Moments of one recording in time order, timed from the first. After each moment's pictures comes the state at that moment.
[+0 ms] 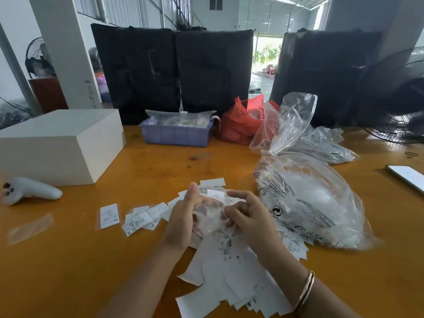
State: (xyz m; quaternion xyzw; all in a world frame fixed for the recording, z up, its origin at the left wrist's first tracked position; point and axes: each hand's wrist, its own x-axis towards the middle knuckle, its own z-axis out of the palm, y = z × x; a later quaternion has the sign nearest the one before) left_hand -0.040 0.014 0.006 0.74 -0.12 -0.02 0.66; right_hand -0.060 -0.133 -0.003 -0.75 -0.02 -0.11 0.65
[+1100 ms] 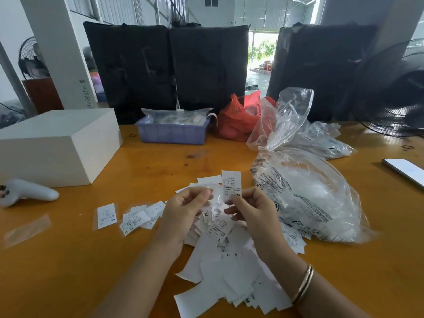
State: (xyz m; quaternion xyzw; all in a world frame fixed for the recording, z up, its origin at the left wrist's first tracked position) left_hand -0.035 0.008 0.006 0.69 -0.04 0.01 0.72; right_hand -0.058 -0.139 -0.001 -0.65 0.02 -0.13 0.74
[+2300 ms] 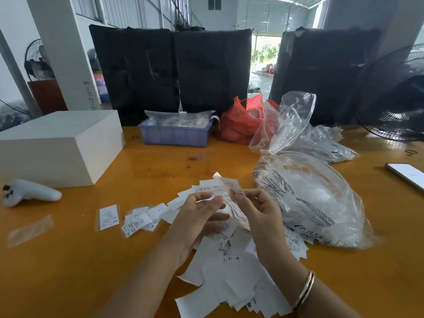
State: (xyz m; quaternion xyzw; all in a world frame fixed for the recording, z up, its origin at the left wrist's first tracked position) left_hand -0.036 0.003 0.008 0.65 -0.07 -0.12 0.75; right_hand -0.060 -0.138 -0.002 -0.64 0.01 -0.19 0.74
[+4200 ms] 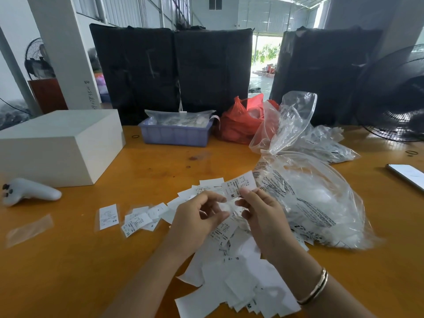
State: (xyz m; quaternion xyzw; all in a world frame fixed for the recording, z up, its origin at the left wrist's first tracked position) left_hand -0.041 0.006 0.005 0.82 -0.21 0.09 0.53; right_hand -0.055 -0.148 0.007 -0.58 0.03 -0.05 0.81
